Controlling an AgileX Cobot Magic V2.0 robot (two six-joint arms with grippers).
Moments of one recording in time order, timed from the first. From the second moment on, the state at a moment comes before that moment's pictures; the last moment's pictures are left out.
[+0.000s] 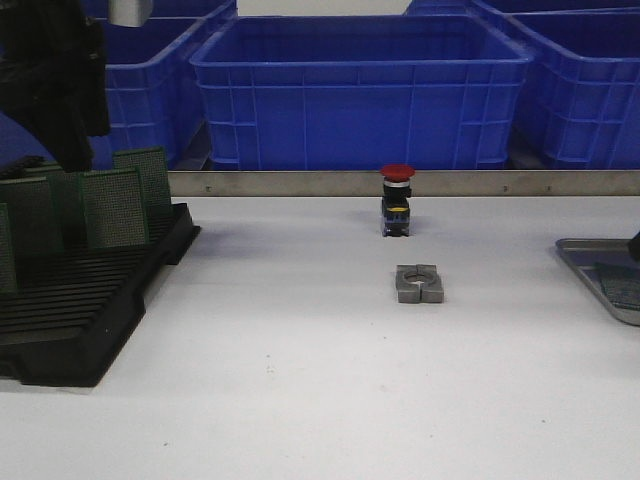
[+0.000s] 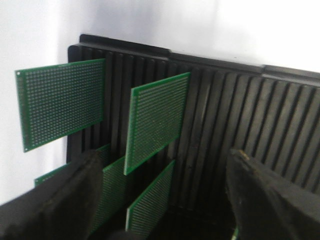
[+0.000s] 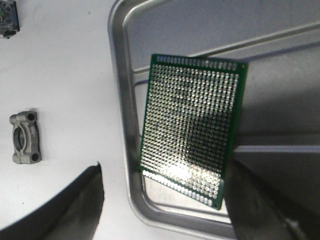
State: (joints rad) left arm -0.20 1.97 -1.78 -0.10 1.18 1.25; right arm -0.42 1.89 -0.98 1.03 0.79 -0.86
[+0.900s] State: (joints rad) left arm -0.20 2.07 -1.78 -0.12 1.15 1.26; right arm -0.42 1.89 -0.98 1.03 0.80 -0.86
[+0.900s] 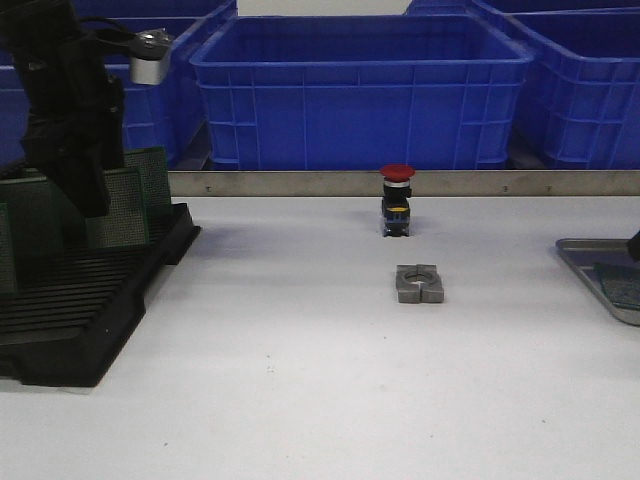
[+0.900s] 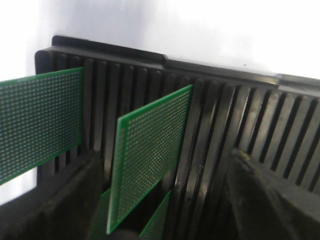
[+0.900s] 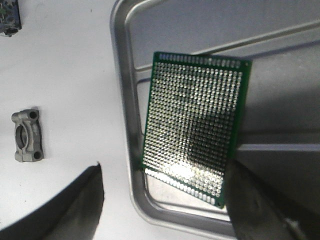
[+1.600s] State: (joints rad) left arm -0.20 2.10 -1.78 -0.13 1.15 1.26; right arm -0.42 1.89 -0.98 1.03 0.80 -0.86
